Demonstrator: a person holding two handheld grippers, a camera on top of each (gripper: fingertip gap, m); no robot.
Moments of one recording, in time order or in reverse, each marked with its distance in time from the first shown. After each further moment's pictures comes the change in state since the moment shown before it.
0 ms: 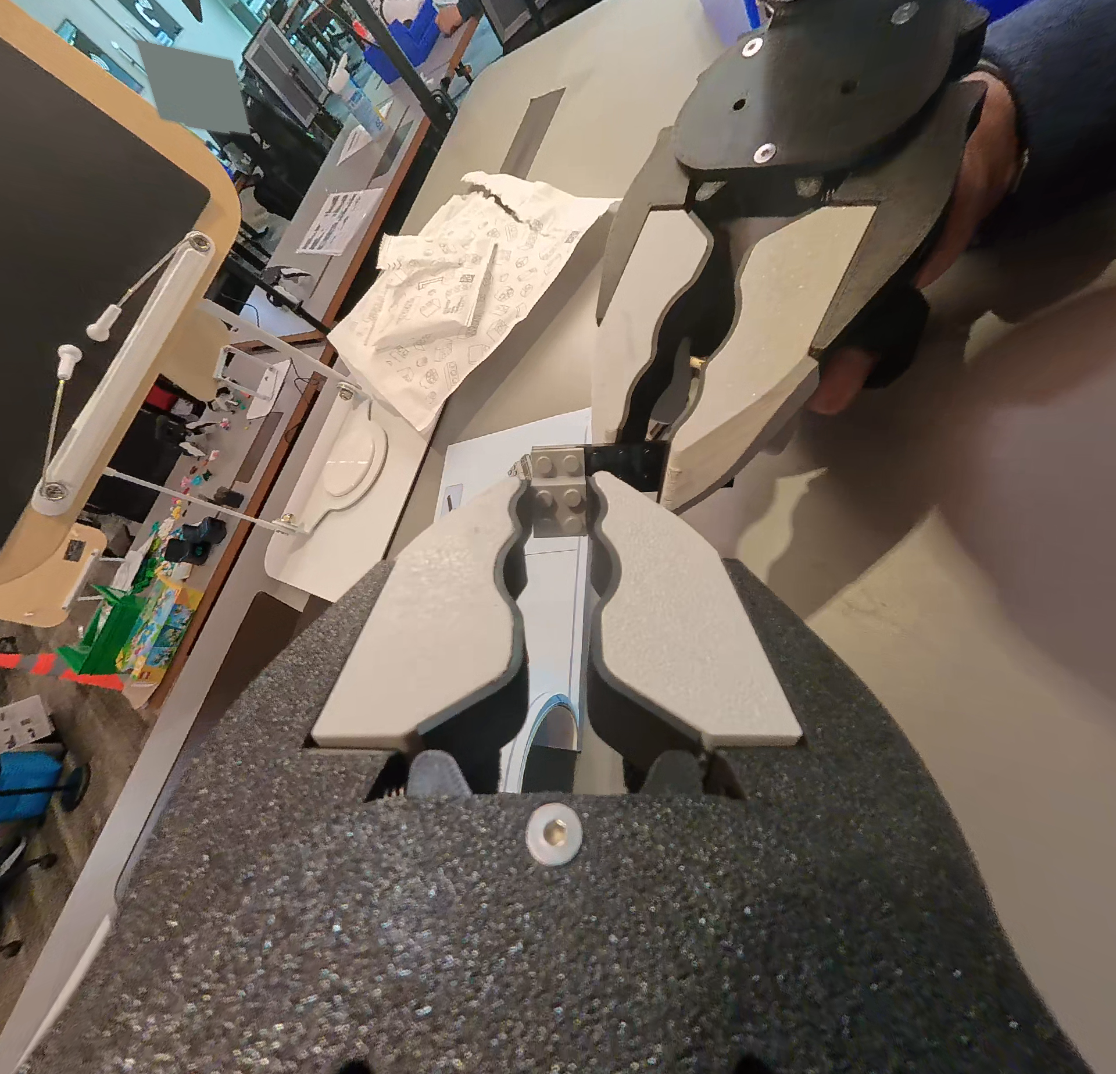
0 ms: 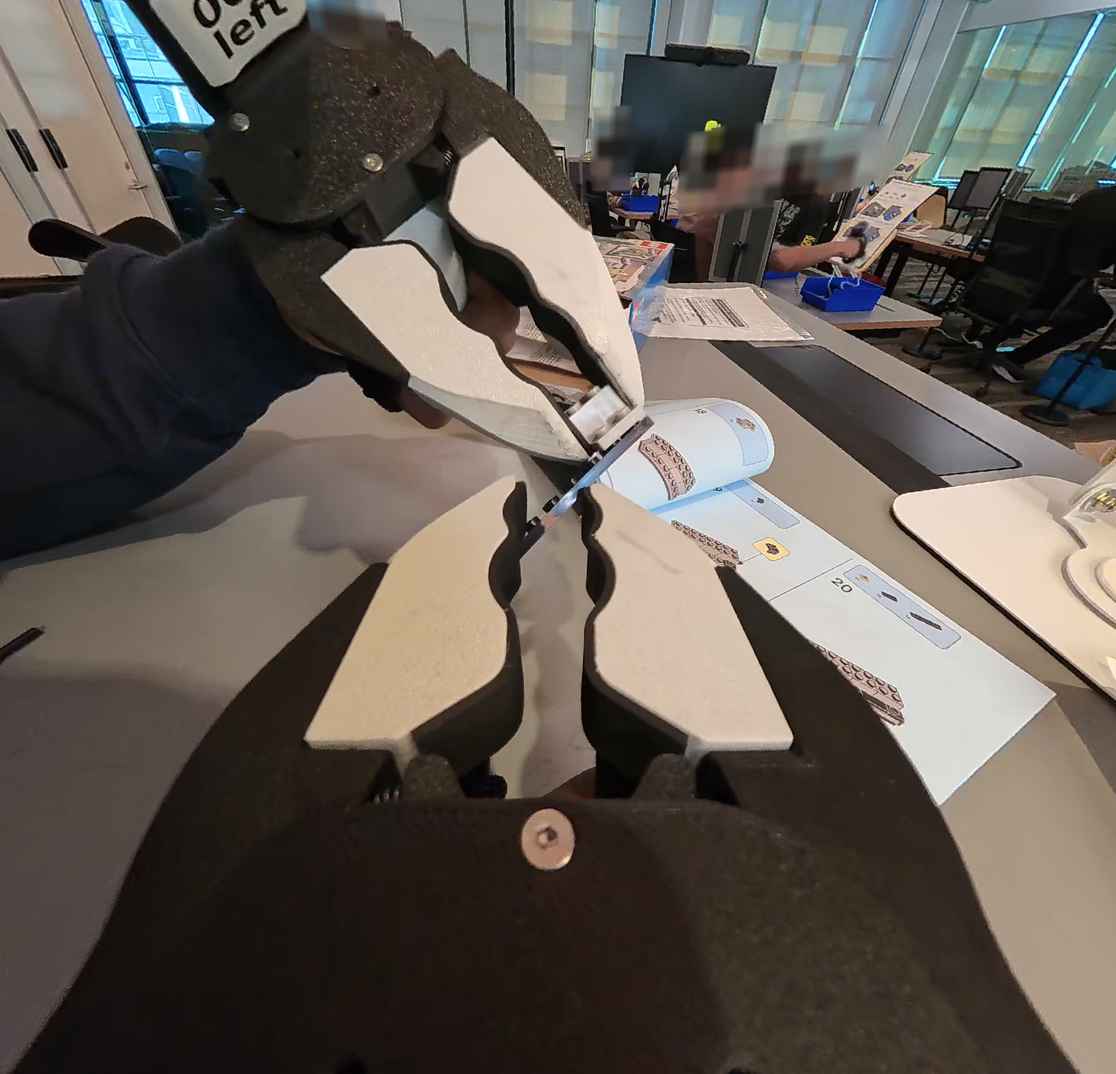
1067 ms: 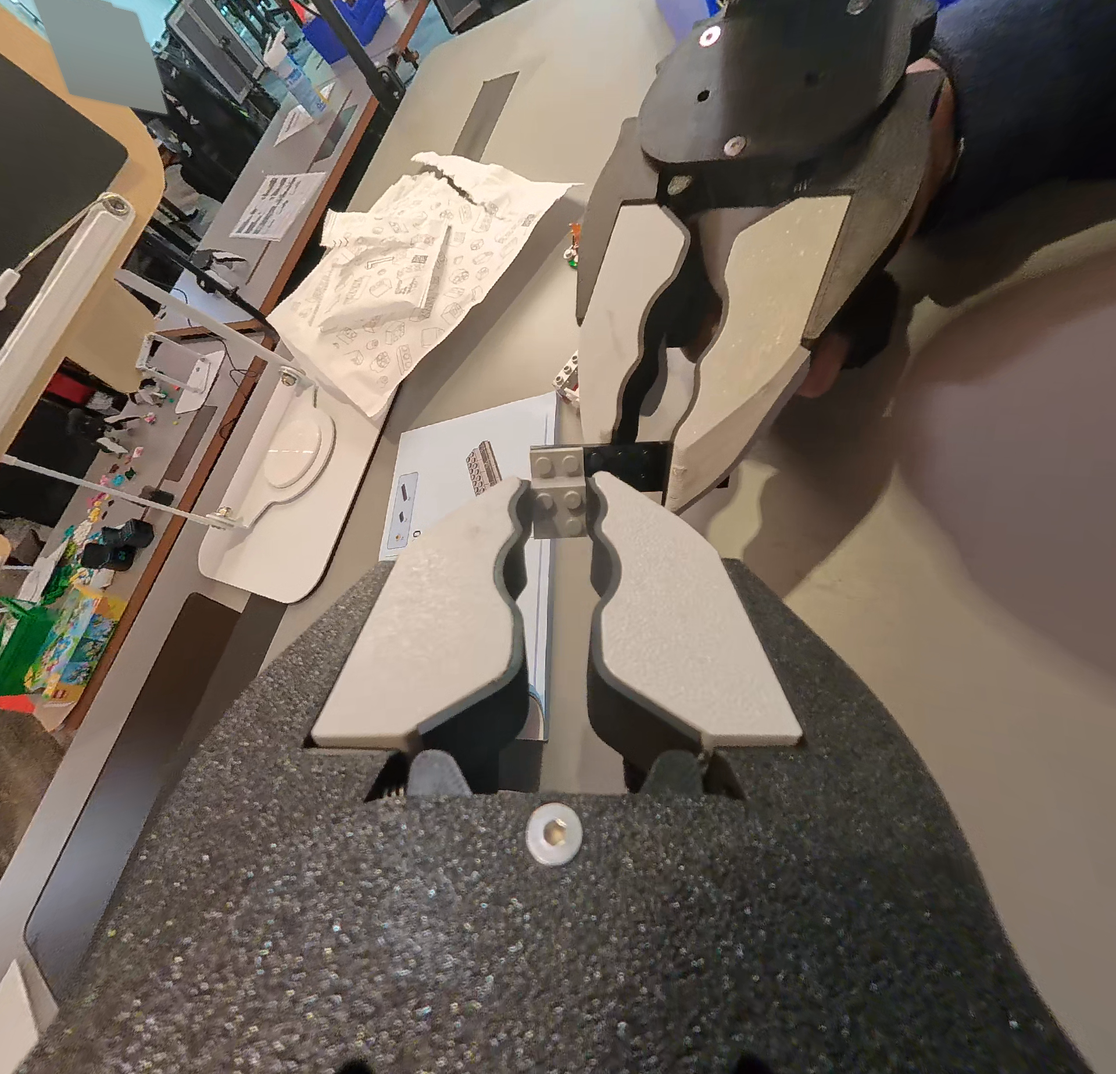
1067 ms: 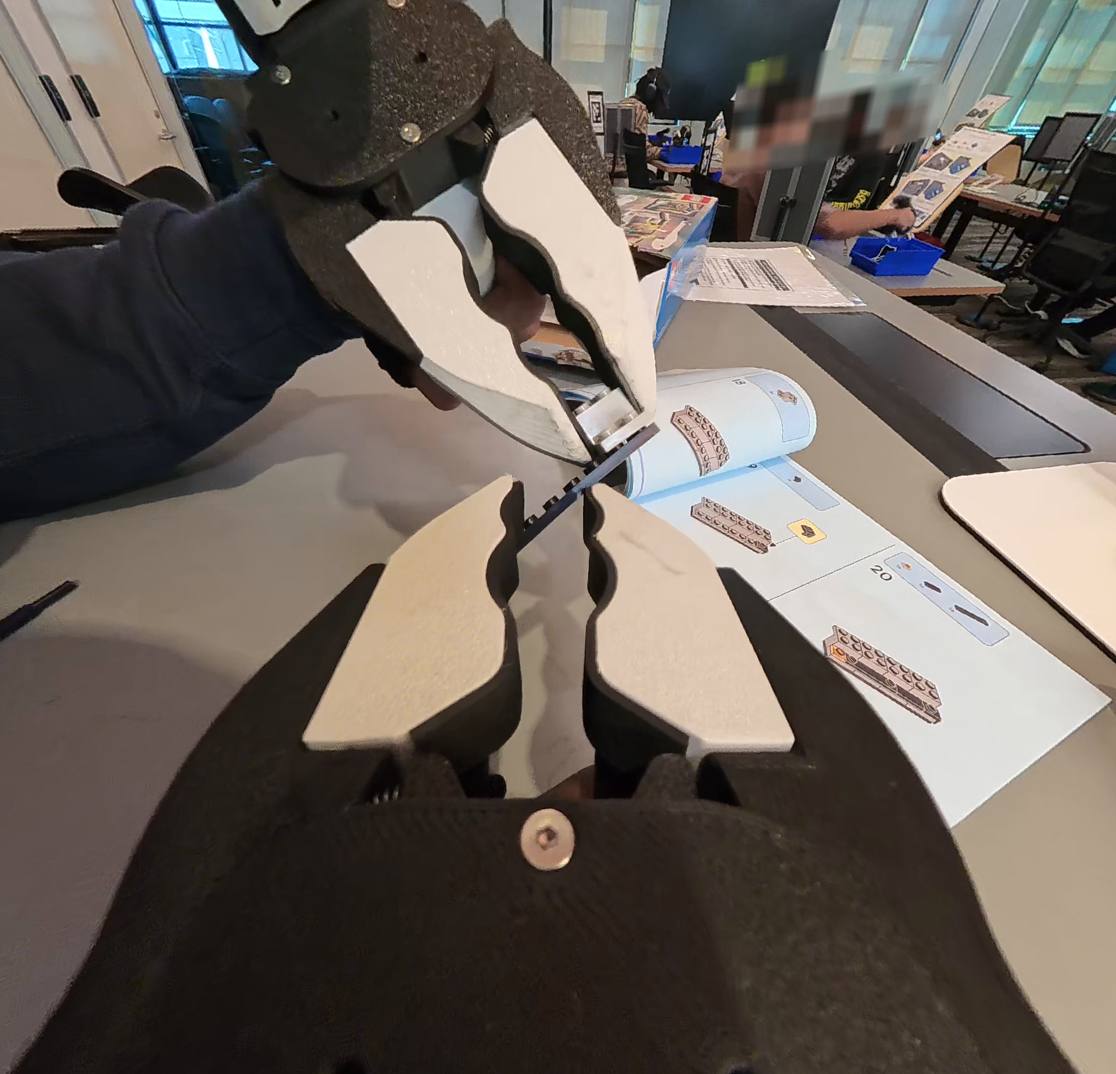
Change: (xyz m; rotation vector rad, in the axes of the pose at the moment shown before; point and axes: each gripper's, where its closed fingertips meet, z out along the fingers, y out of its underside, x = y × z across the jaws) left arm 0.011 0.009 0.001 -0.002 0.087 -0.041; right arm -0.009 0.011 0.003 -0.065 -0.063 -0.006
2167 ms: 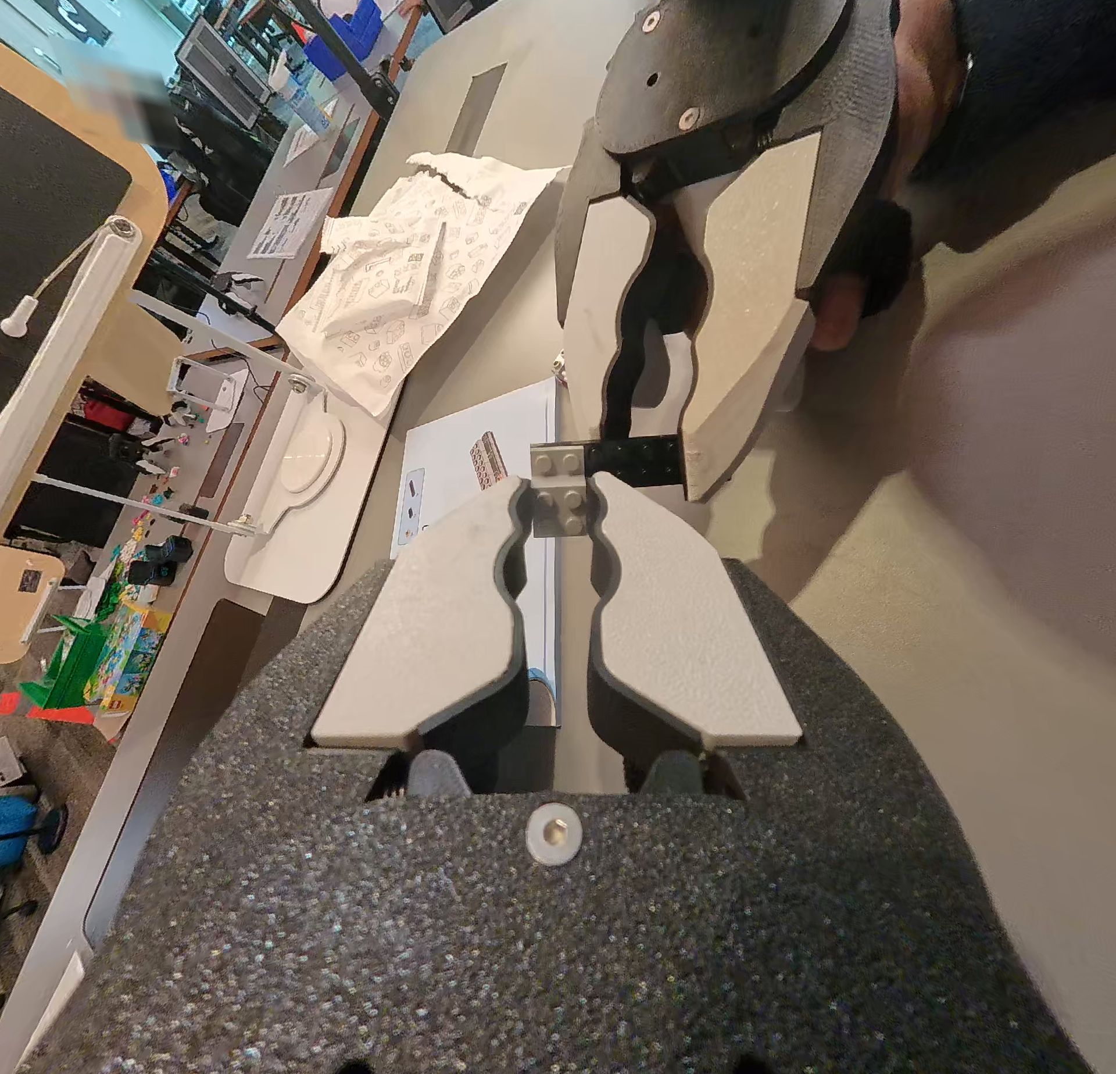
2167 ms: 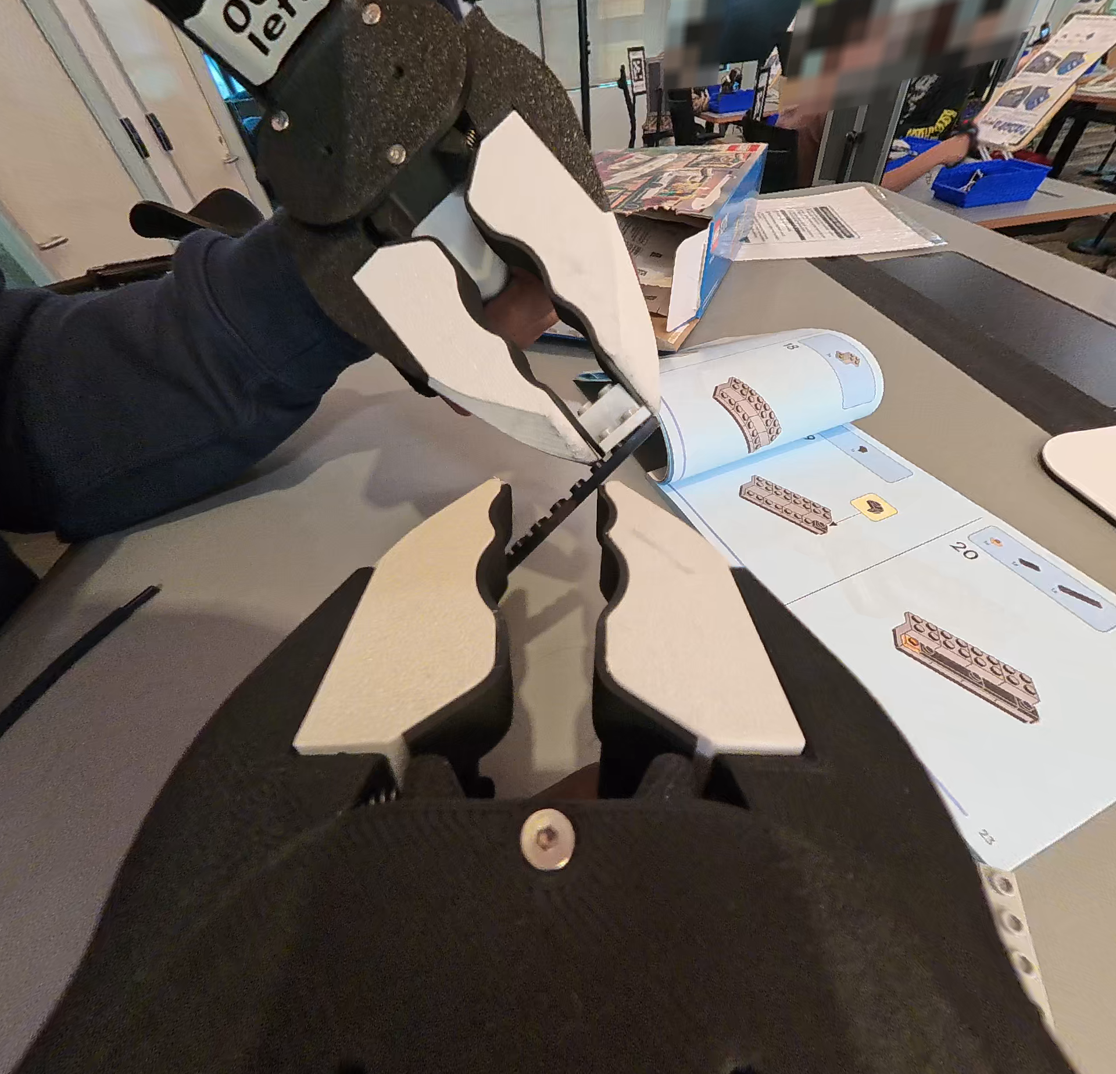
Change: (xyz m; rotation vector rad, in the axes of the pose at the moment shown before) left arm 0.004 0.008 -0.001 -0.006 -0.015 0.075; right arm -0.007 0.006 0.005 -0.041 -0.073 0.117
